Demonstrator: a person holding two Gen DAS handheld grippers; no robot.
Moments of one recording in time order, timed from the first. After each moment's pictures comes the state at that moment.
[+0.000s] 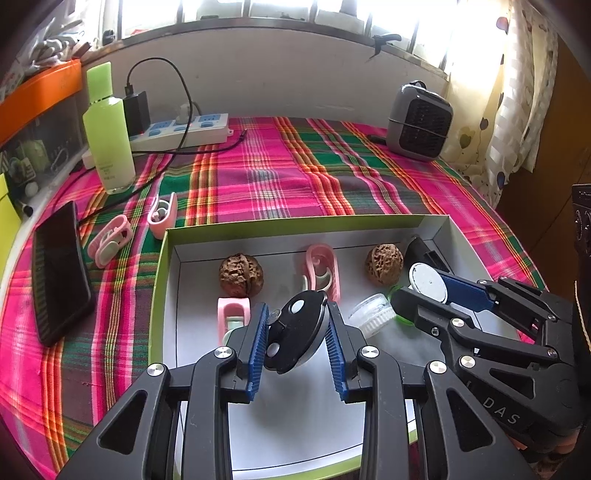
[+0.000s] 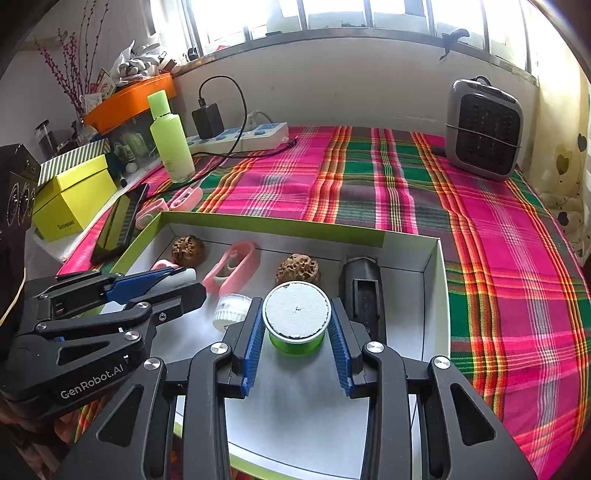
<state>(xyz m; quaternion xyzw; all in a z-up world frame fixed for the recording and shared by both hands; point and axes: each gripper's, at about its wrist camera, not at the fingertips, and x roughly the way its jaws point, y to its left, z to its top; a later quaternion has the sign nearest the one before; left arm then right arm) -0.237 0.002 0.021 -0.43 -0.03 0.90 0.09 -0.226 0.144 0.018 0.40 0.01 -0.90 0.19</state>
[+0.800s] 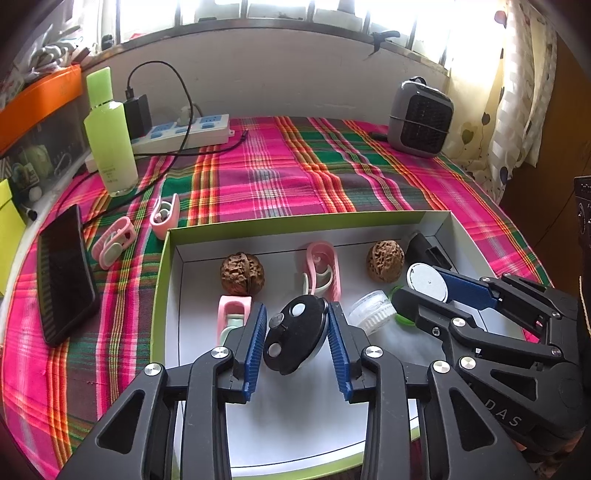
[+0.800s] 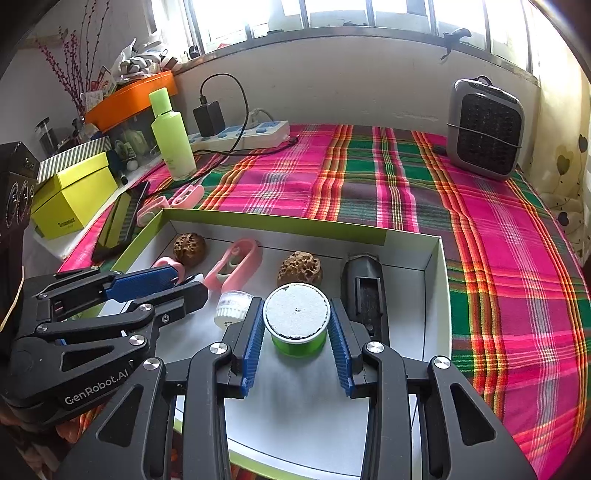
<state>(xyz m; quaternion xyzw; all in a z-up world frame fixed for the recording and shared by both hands) -0.236 0.005 0.020 -0.42 -0.01 0.90 0.09 -0.224 0.143 0.018 0.40 0.01 -0.90 0.20</state>
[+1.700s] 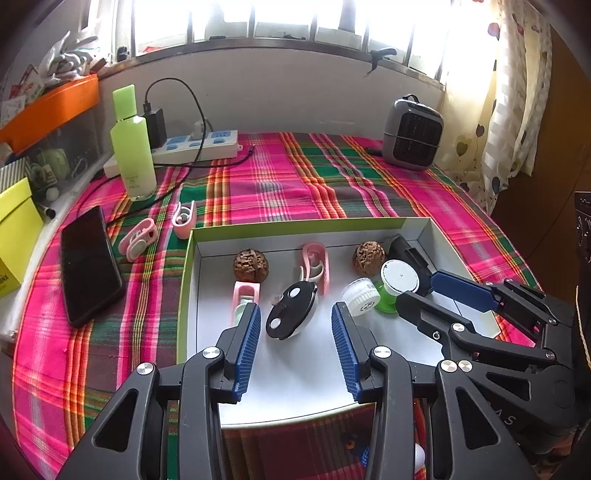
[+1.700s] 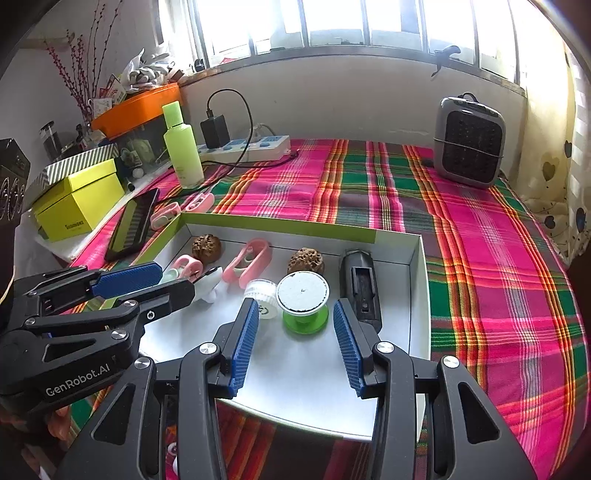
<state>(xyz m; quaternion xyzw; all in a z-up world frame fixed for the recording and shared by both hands) -0.202 0.000 0.043 -0.41 -0.02 0.91 0.08 -0.192 0.146 0.033 0.38 0.01 -0.91 0.18</state>
